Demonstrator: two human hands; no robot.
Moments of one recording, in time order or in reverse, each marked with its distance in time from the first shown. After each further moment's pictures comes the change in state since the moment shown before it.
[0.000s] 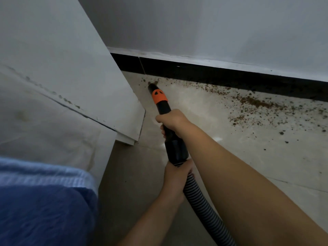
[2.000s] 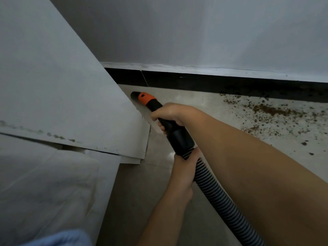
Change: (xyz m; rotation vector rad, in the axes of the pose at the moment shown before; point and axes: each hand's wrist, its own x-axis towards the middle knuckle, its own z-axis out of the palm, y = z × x) left_hand 0.050 0.039 0.007 -0.071 -0.129 0.036; right_hand 0.045 -0.058 -0.007 -0.178 -0.265 -0.008
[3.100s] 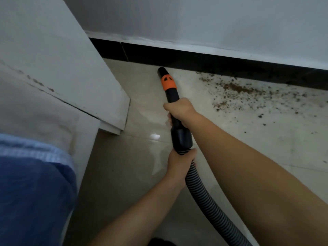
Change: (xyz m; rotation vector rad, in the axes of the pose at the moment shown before) left_hand -0.049 -0.055 0.026 0.167 0.086 -0.142; right_hand -0.049 0.089 -0.004 0.182 0.479 -0.030
